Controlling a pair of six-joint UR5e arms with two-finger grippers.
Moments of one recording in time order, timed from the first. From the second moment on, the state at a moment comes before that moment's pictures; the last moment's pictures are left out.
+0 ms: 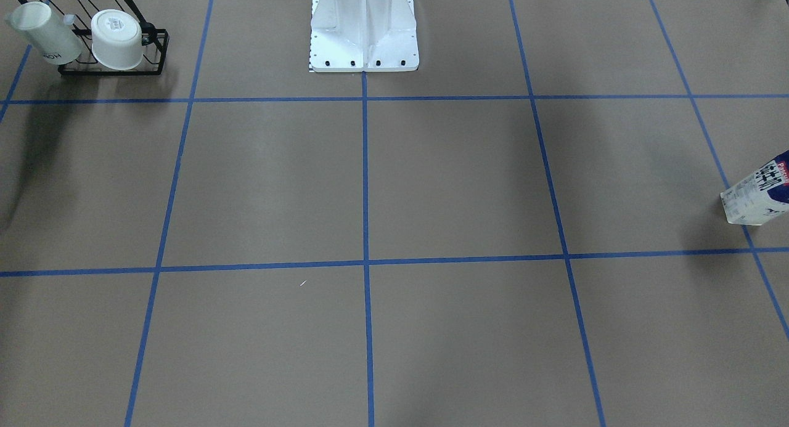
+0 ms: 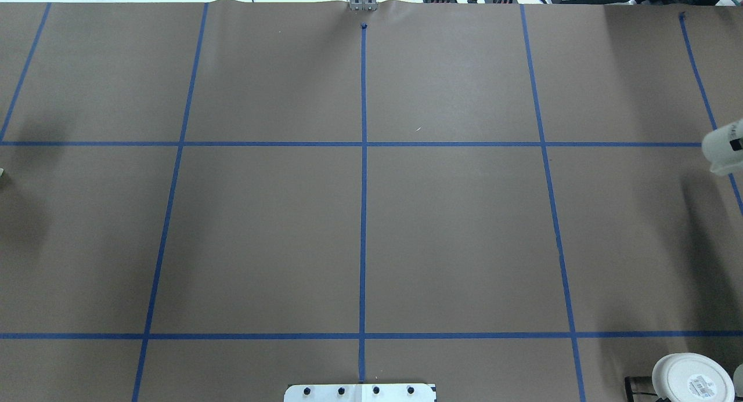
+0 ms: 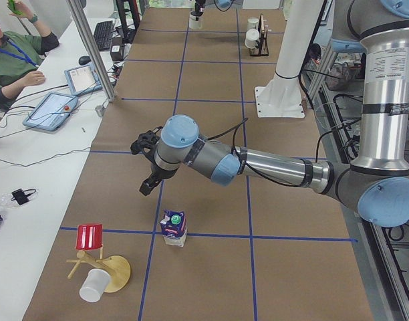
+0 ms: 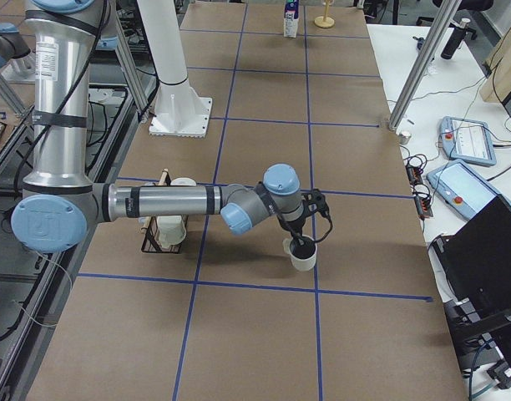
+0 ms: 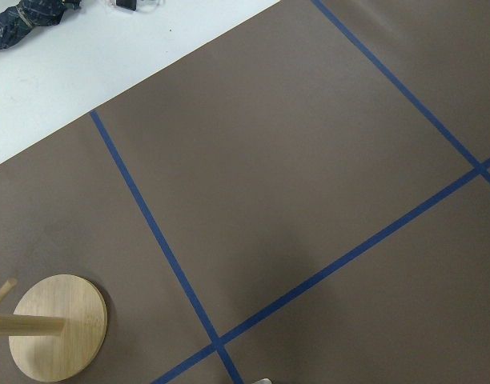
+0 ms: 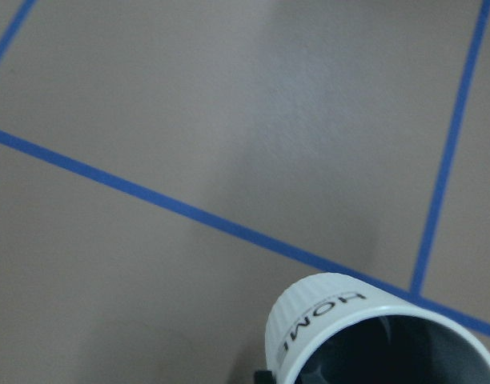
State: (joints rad) left arm -1.59 -1.54 -1.78 -1.94 -2.39 0.19; right arm 1.28 -1.62 1.68 -1.02 2.24 0.22
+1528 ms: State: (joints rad) left arm -1.59 -1.54 -1.74 -1.94 -2.39 0.19; right arm 0.52 -0.68 1.60 -1.78 1.84 1.04
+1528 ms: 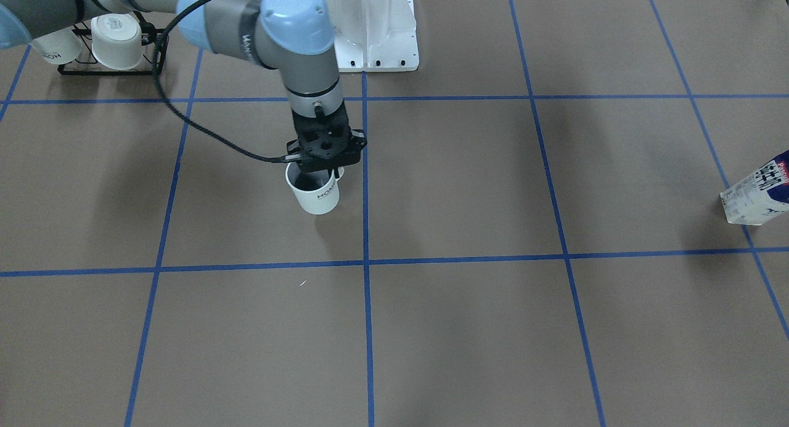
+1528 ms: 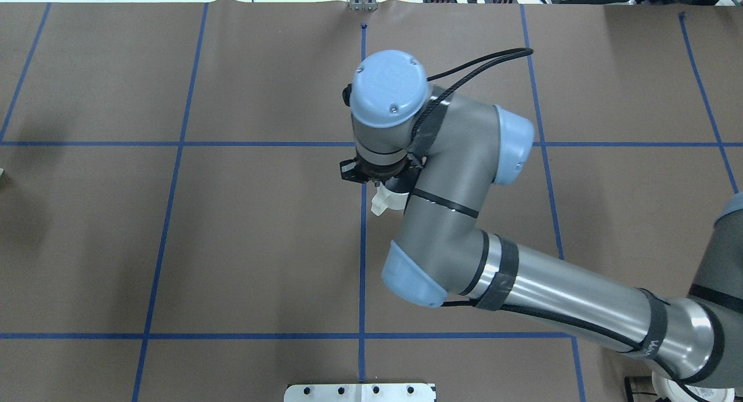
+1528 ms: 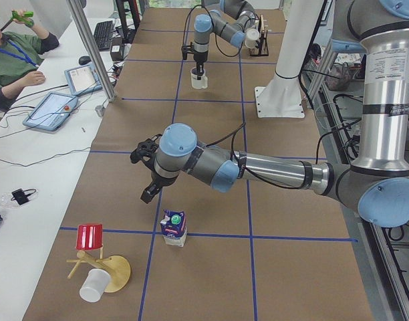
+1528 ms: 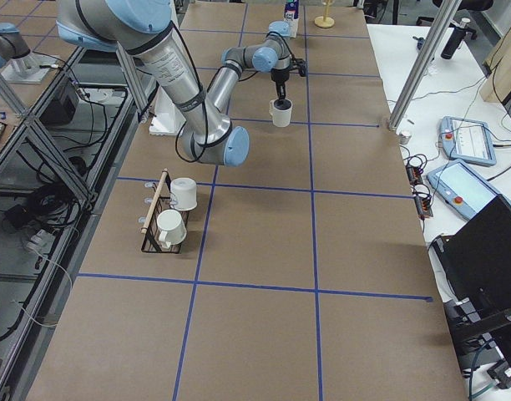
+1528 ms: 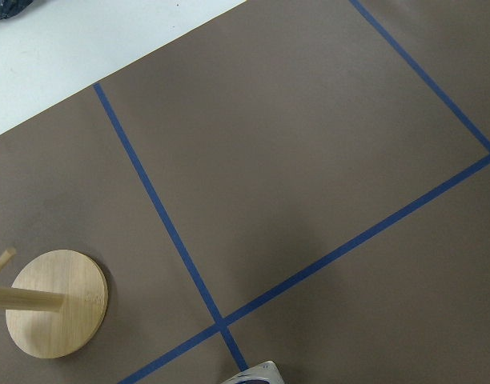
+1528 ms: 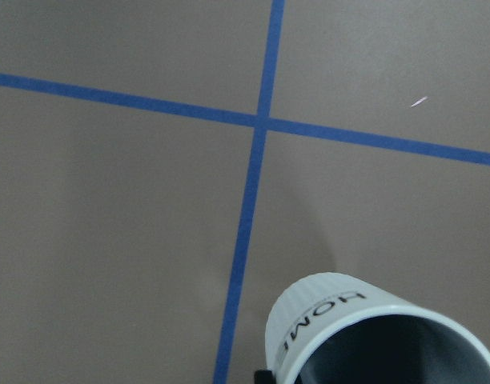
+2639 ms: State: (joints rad) left arm -1.59 -1.54 -1.72 -1.94 -2.39 0.19; right arm 0.44 -0.60 1.47 -1.75 1.79 1.08
